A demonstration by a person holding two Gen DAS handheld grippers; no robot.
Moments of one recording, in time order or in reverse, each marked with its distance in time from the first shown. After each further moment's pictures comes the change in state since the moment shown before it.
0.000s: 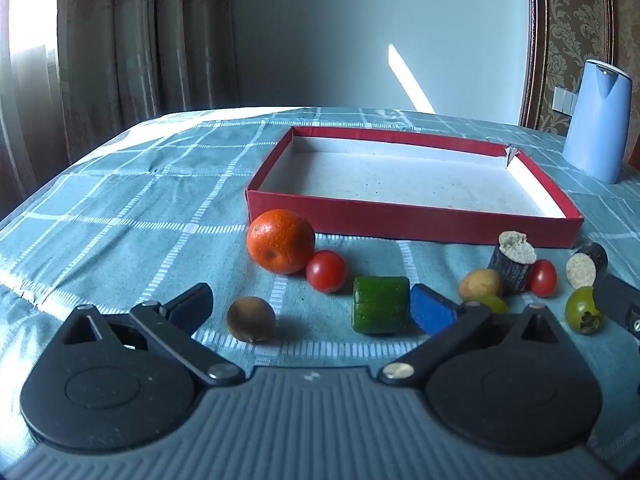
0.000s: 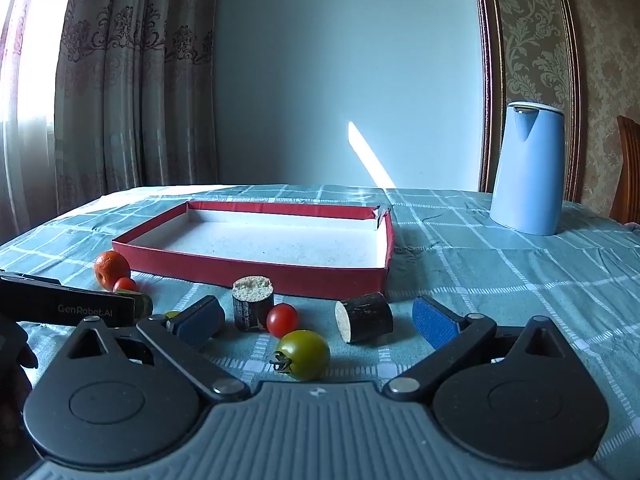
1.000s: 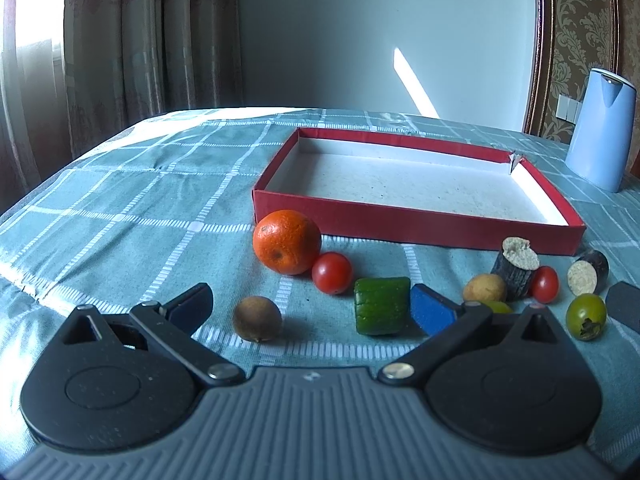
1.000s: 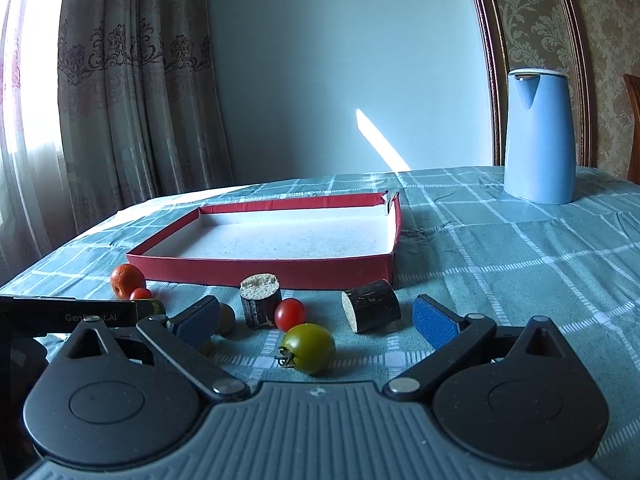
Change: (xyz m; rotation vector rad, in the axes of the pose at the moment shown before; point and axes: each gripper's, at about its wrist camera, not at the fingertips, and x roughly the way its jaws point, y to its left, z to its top) left arm -0.002 0.001 -0.002 -0.022 -0.009 0.007; right arm 0.006 -0.023 0.001 0.111 0.052 0.084
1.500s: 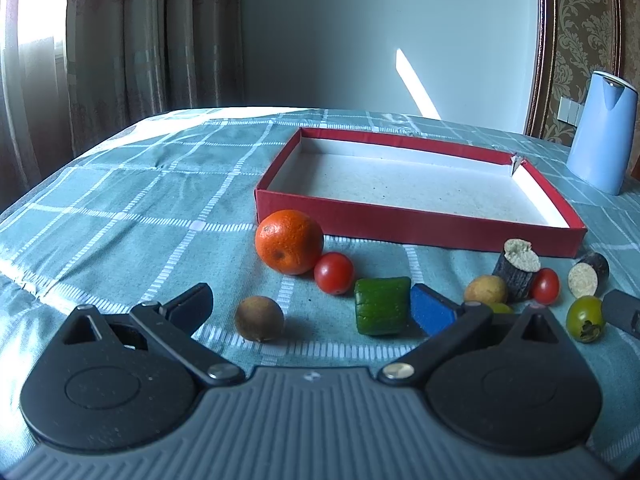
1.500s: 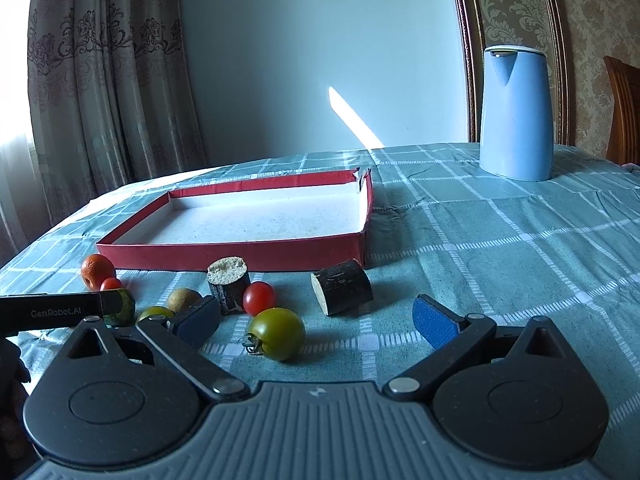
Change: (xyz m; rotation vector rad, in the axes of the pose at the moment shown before) left arm 0.001 0.001 -0.001 -0.012 -0.003 0.005; right arm 0.006 -0.004 -0.002 0.040 0.051 -0.079
